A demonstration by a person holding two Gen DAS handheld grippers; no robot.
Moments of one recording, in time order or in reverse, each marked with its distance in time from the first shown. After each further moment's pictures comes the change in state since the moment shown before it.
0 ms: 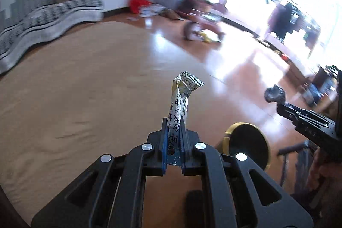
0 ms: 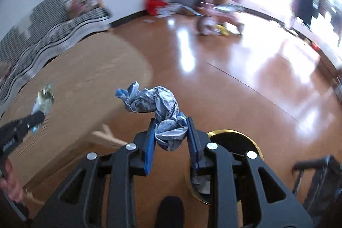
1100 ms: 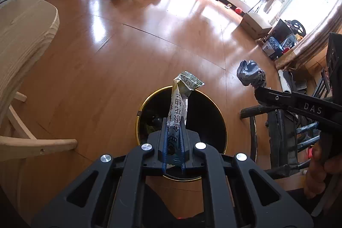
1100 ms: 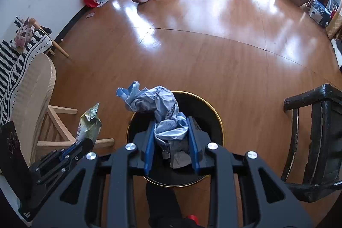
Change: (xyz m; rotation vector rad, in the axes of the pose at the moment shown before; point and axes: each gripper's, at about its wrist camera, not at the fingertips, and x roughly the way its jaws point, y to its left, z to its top) left arm 0.162 -0.171 -0.039 0.163 0.273 -0.304; right arm 0.045 -0.165 -0.041 0.372 0.220 -0.099
